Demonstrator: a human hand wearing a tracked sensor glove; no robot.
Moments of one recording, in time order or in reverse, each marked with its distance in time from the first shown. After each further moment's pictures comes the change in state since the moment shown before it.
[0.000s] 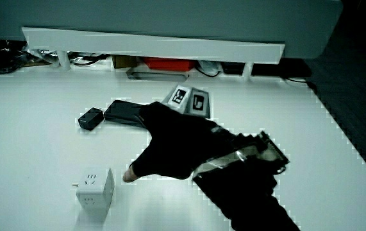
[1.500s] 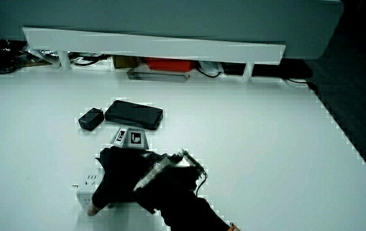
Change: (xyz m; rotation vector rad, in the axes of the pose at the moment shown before) arm 0.007 0.128 -0.100 -0.234 -0.103 -0.096
